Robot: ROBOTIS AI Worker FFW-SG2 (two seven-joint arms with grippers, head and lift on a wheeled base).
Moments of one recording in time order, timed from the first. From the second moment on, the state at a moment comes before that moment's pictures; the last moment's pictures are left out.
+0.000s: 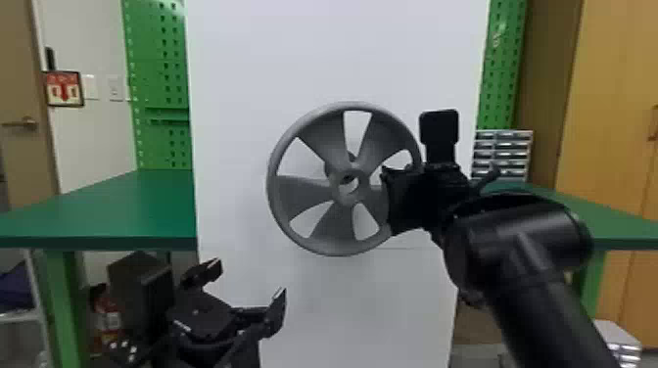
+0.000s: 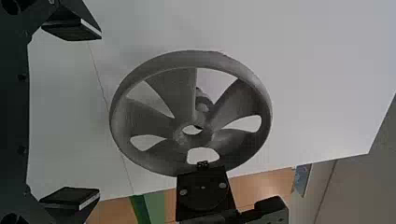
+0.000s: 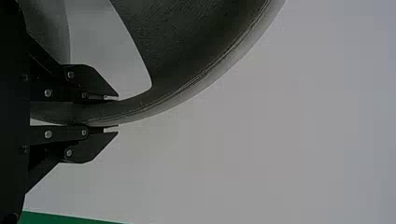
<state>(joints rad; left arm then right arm) -0.13 0.21 -0.15 -2.11 0.20 0.39 -0.26 -0.92 0.00 0.20 -1.41 -0.06 0.68 -0.25</state>
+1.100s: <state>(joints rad) -0.13 0.22 -0.16 -2.11 0.19 0.39 -0.26 -0.90 0.00 0.13 -1.49 -0.16 0.71 -0.26</state>
